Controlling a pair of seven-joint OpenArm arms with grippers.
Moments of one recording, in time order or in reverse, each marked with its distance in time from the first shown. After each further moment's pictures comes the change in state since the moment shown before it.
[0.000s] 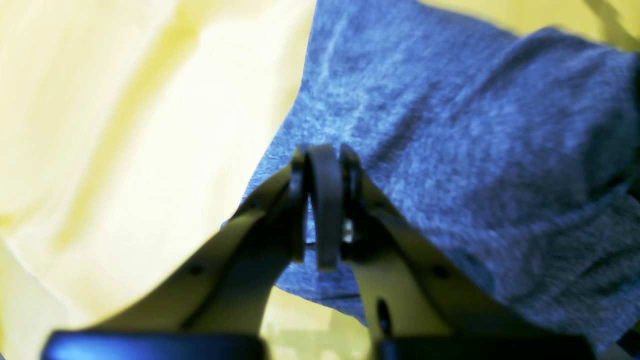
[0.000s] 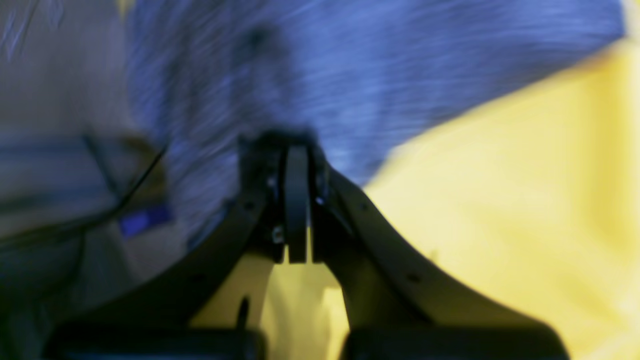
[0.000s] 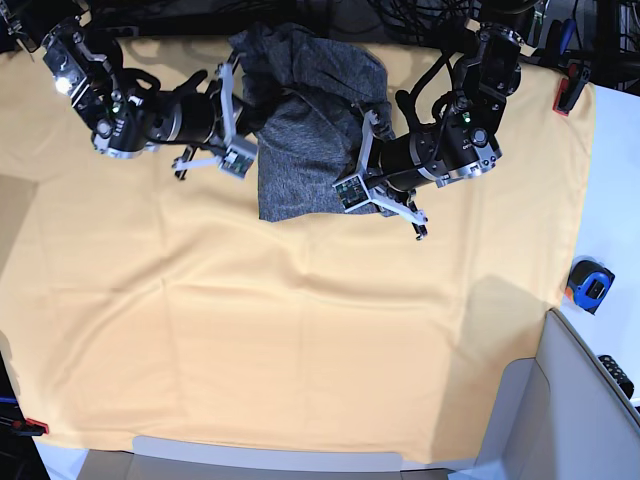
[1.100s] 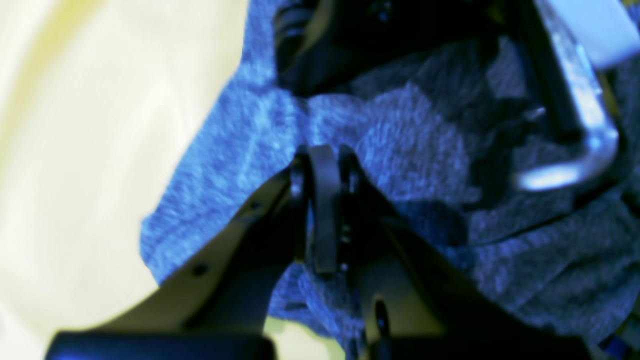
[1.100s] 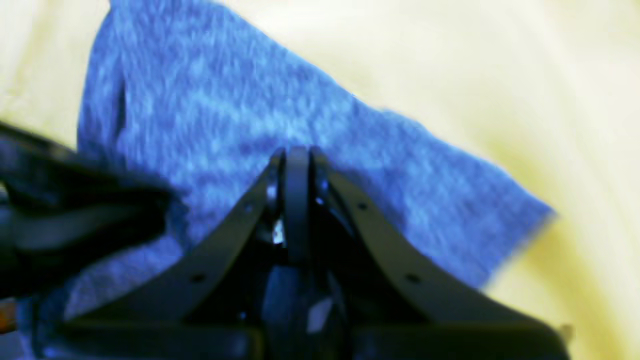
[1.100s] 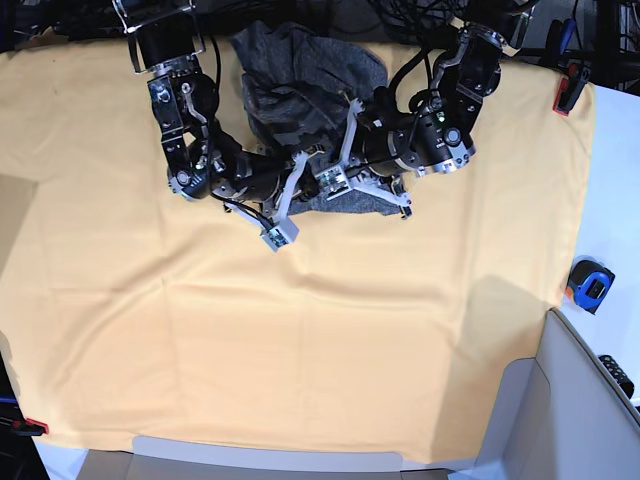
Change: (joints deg) left arm 0.0 2.0 4.4 -5.2 0.1 3.1 6.7; right arm 5.4 -32.3 11.5 -29.7 -17.5 0.0 3.5
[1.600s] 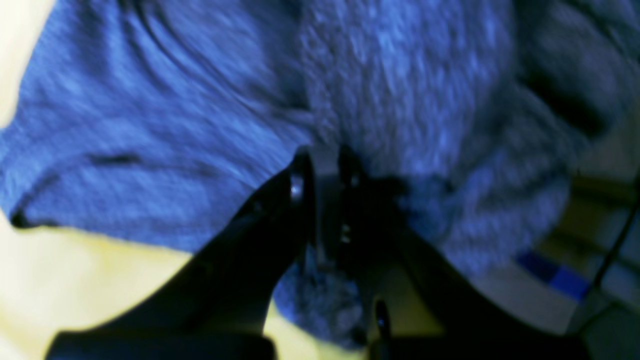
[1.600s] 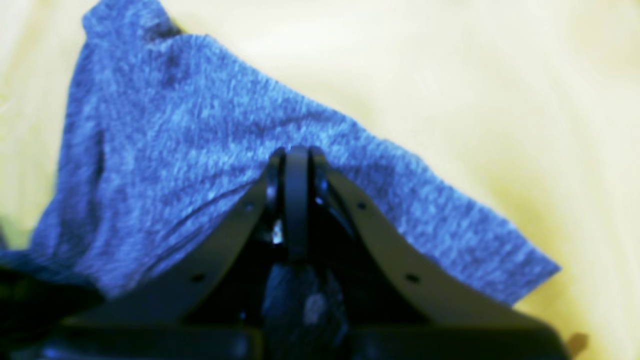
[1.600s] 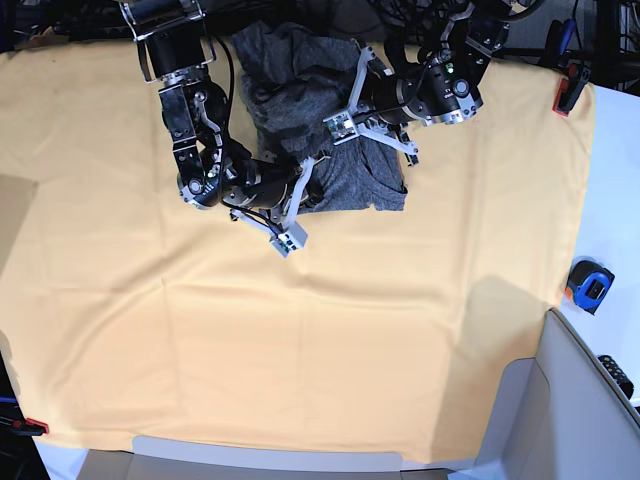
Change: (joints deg) left arm 10.8 -2.1 0.0 6.9 0.0 -0.4 3.5; right arm 1.8 -2.3 0.7 -4.0 -6.4 0.7 1.4
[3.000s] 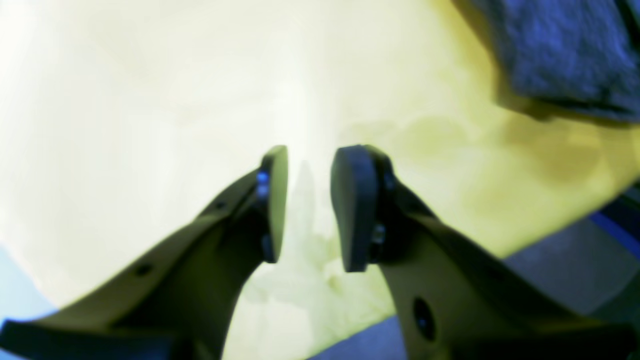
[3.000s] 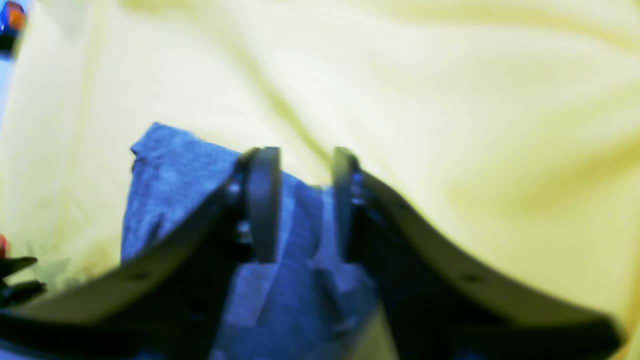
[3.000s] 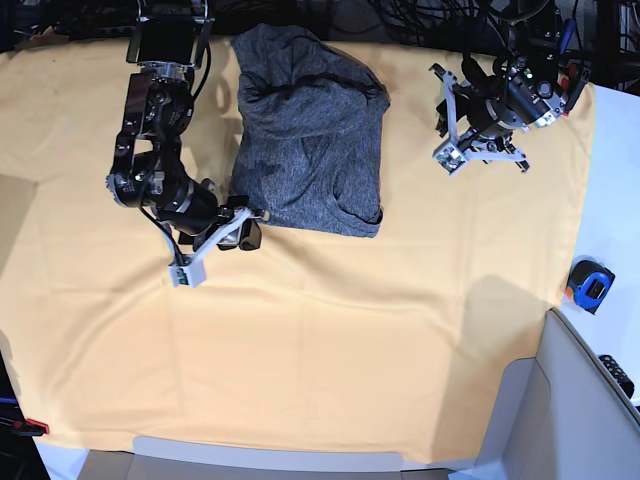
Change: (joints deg) left arm 6.1 -1.4 -28.6 2.7 -0.6 -2.6 2.0; right arm -1.5 -4.1 23.2 13.2 6.7 -7.6 -6.5
